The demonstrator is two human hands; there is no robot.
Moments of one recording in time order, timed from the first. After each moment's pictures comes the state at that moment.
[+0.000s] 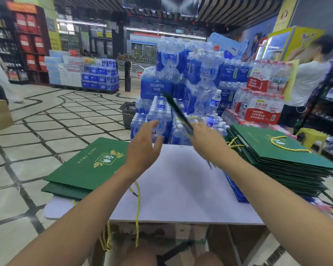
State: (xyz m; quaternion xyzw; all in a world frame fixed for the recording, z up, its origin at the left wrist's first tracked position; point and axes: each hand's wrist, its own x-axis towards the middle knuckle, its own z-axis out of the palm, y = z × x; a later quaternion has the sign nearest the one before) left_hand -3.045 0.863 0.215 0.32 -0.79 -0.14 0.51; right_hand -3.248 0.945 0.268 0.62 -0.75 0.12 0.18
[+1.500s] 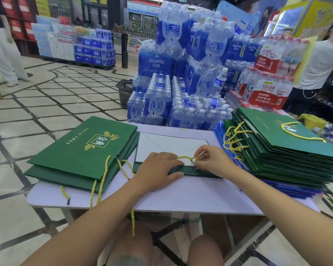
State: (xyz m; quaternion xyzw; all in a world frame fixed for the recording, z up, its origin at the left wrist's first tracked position) left_hand -3.074 0.877 0.111 0.25 -0.95 -0.06 0.19; right_hand -3.284 0.978 0.171 0.54 -0.74 0.32 -0.22
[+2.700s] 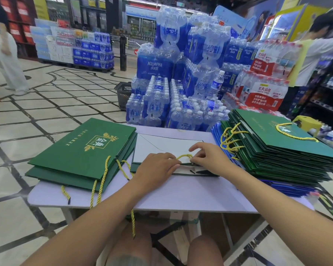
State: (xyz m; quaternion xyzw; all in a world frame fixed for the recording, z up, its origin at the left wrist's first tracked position) left_hand -3.079 0.869 0.104 0.24 -0.94 -0.04 0.23; right_hand -3.280 0.976 0.180 0.59 -0.75 0.26 -0.14
